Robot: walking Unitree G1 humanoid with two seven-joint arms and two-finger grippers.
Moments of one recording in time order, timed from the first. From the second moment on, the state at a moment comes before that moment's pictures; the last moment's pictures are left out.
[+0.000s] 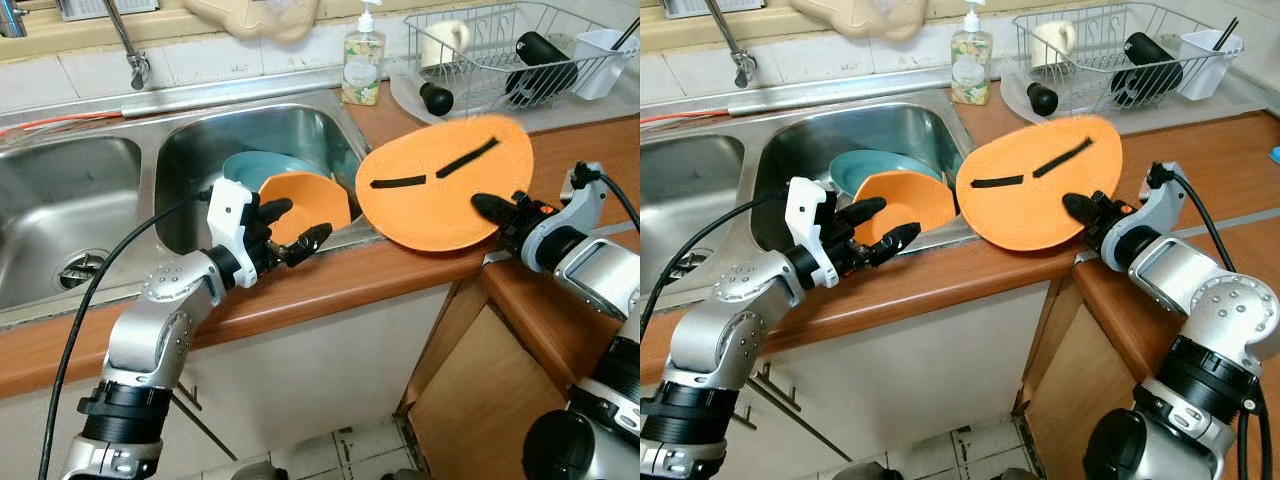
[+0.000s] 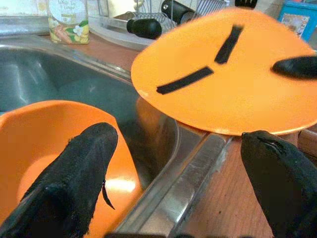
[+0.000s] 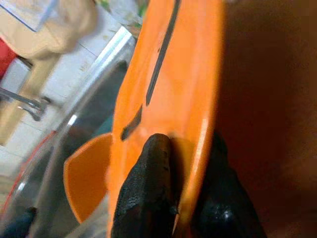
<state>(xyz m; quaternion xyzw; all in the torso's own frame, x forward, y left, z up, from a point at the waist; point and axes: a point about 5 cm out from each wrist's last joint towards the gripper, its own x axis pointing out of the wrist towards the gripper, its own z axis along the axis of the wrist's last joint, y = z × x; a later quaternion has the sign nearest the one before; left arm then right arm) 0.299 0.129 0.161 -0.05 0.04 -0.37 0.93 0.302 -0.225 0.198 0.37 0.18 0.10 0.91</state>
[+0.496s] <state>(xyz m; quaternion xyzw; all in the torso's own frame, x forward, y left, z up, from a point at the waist) 0.298 0.136 0.167 -0.04 0.03 -0.36 0.93 0.330 -0.198 0.234 0.38 0.13 0.14 0.91</state>
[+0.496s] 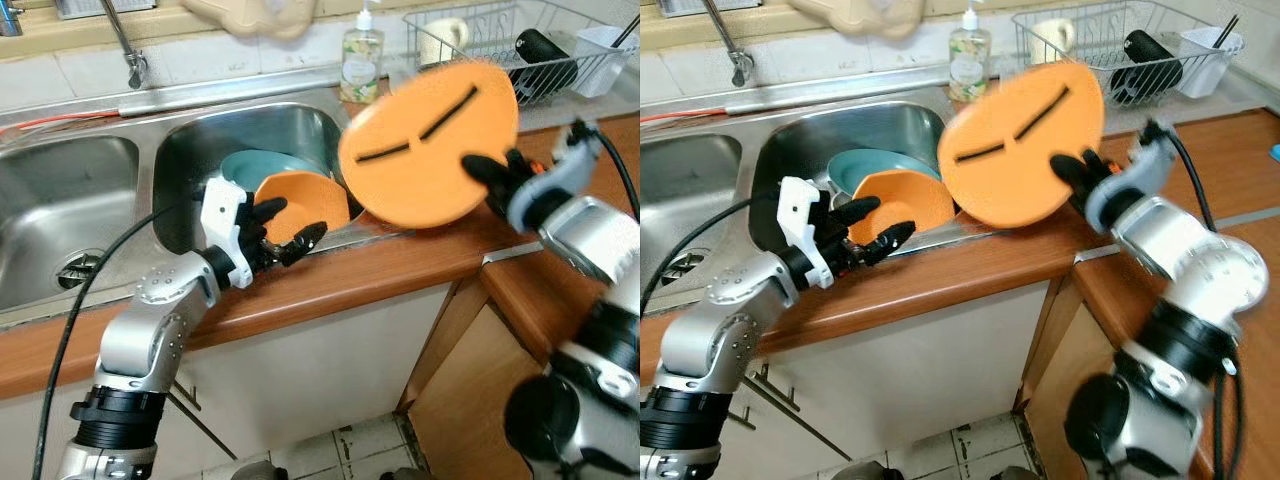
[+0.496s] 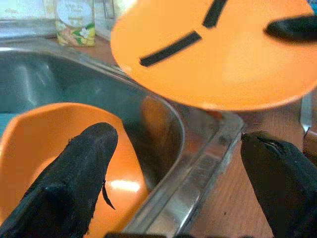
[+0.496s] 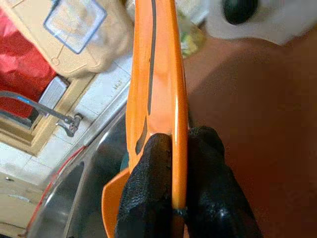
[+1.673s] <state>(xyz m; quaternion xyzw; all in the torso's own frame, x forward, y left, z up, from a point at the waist) 0.276 0.168 0.190 0.05 0.04 -0.34 0.94 0.403 -0.035 0.202 0.36 0.22 0.19 0.89</state>
